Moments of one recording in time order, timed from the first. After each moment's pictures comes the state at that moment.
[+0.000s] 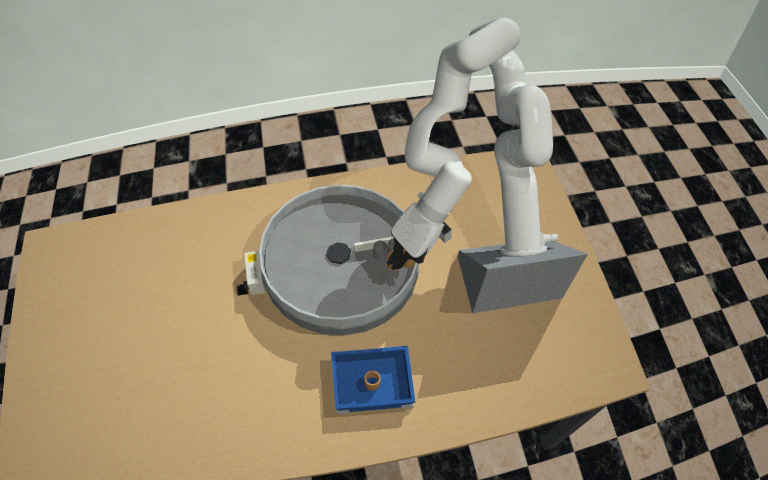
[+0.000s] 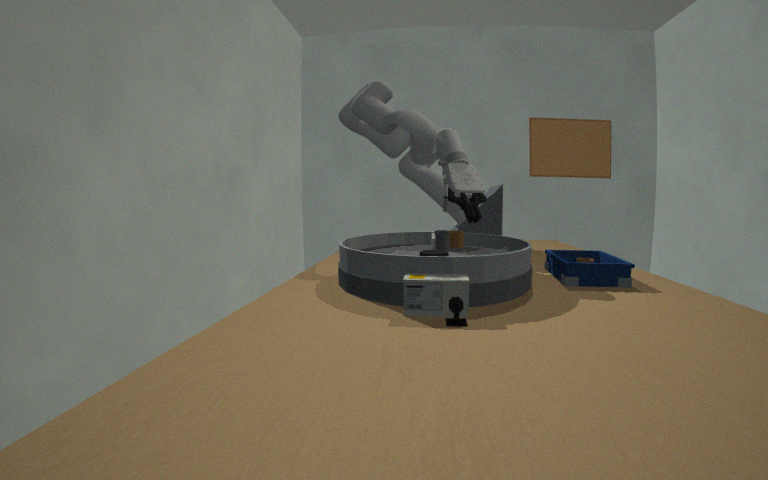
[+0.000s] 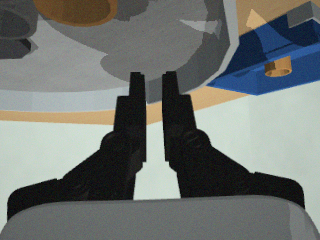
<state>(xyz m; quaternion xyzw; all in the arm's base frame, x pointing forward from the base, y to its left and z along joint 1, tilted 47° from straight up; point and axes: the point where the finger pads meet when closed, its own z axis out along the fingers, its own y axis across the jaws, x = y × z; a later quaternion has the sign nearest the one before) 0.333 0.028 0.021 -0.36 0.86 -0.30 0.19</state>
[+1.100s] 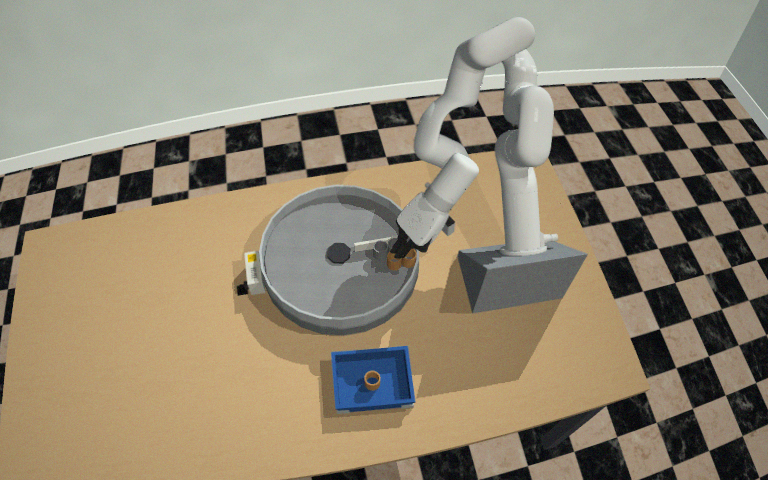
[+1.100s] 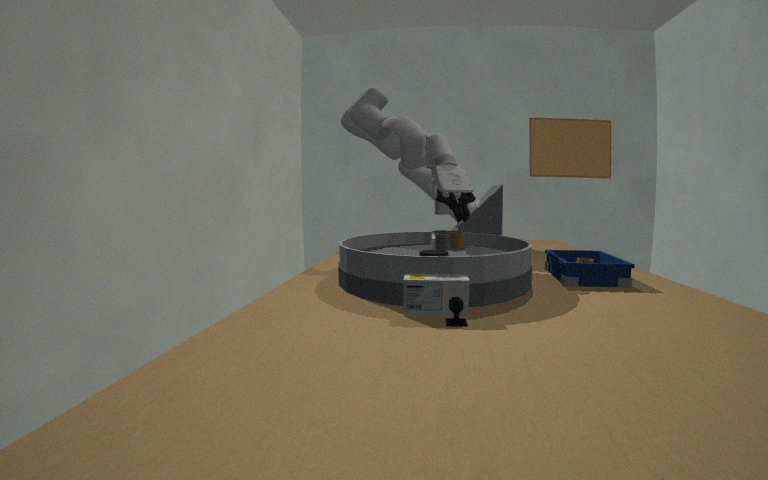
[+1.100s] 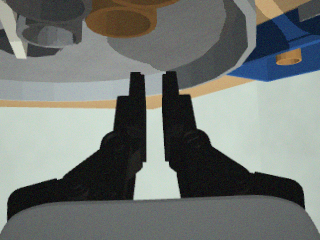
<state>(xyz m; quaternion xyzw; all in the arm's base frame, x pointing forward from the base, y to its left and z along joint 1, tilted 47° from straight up) 0.321 0.010 0.043 -0.35 0.86 -0.29 0.23</state>
